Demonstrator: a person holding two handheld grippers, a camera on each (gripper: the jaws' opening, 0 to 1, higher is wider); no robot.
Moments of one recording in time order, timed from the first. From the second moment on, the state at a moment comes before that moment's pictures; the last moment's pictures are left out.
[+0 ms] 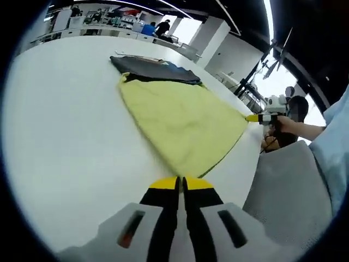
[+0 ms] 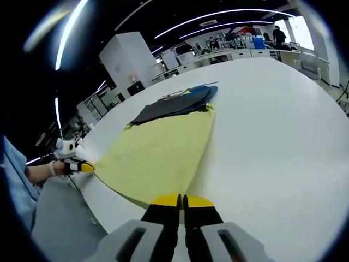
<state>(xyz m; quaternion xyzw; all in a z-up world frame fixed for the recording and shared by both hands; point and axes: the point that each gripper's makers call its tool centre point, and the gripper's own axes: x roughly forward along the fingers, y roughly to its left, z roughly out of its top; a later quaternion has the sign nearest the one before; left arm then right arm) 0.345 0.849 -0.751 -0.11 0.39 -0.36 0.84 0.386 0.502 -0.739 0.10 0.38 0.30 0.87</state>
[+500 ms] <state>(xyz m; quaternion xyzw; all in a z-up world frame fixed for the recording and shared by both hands) 0.296 0.851 -0.746 -0.14 0.43 -0.39 0.80 0.331 0.502 -0.737 0.13 0.41 0.31 0.85</state>
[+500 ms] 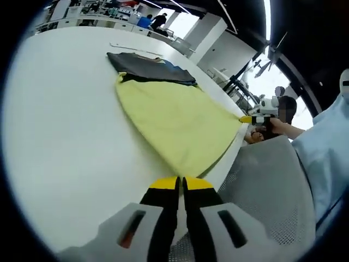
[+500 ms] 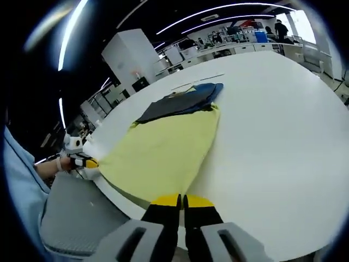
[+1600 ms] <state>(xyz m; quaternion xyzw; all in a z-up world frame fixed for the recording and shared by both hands) 0.265 0.848 -0.745 -0.16 0.45 -0.42 0.78 0.303 0.503 -0.738 0.18 0.41 0.29 0.84</state>
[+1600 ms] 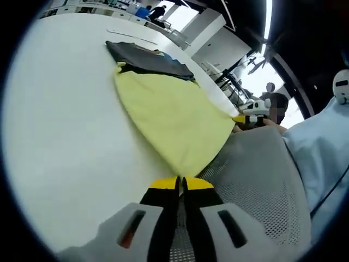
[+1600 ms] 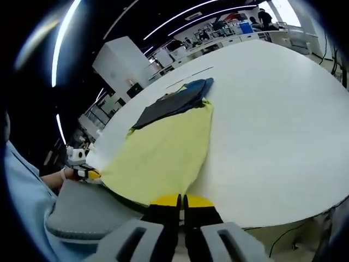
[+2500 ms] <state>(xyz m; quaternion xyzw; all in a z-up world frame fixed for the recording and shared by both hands) 0.400 0.847 -0.666 -0.20 0.31 -0.37 0.85 0.440 0.510 -0.669 0.30 0.31 0.29 0.85</state>
